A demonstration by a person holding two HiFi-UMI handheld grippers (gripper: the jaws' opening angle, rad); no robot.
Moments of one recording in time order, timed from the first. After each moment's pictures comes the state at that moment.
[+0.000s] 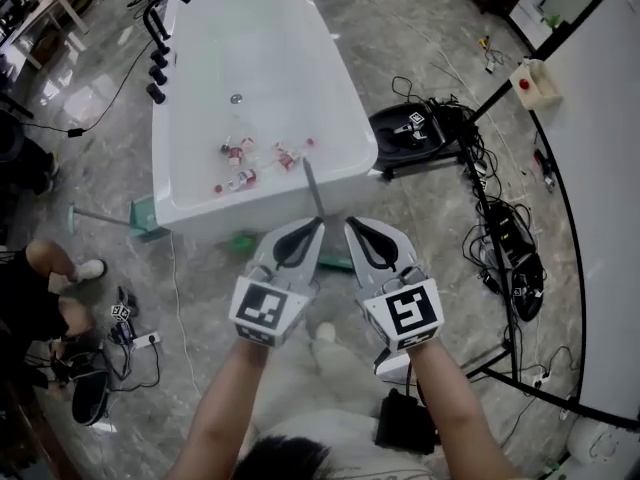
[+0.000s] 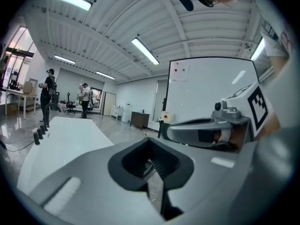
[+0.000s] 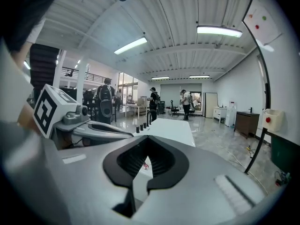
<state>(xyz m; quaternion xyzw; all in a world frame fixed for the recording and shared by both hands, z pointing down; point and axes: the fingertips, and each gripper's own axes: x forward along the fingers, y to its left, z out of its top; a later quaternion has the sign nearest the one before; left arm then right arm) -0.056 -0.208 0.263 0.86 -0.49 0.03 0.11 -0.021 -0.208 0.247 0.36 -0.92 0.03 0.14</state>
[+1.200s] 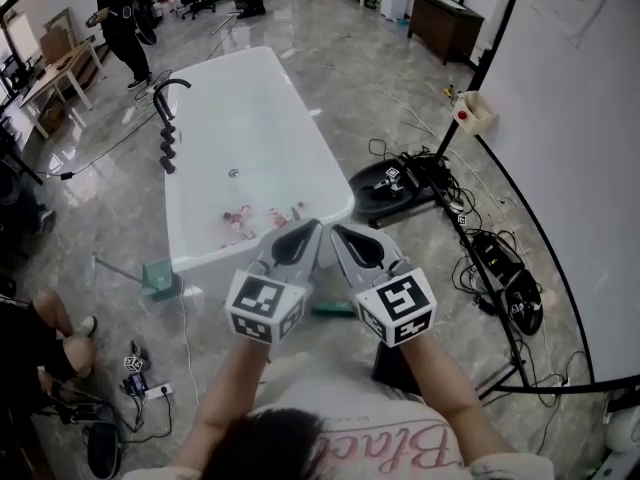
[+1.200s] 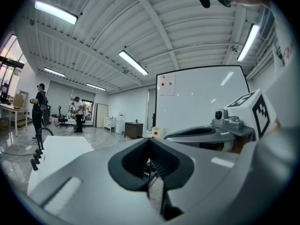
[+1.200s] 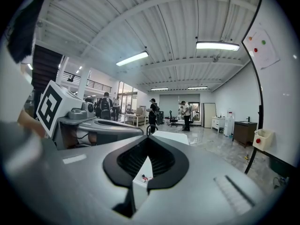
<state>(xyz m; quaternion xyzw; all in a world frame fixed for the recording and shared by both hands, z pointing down) -0.033 -0.201 0.142 0.88 -0.47 0.02 0.04 -0.009 -0.189 0.140 0.37 -0.93 0.00 0.09</state>
